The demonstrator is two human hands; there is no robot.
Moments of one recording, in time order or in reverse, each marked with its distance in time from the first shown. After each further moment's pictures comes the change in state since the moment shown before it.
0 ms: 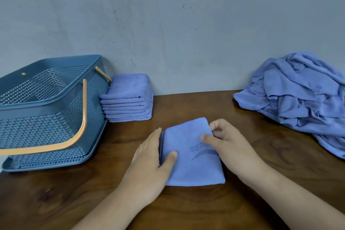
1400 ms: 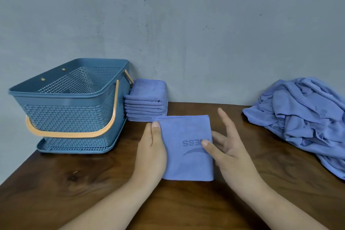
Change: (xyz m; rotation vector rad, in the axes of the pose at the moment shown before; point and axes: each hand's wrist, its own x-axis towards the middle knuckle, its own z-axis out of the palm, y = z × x) left_hand 0.002 0.012 -0.016 -0.586 0.509 -0.029; right_hand -0.033 -0.023 0.034 0.319 -0.143 -0.247
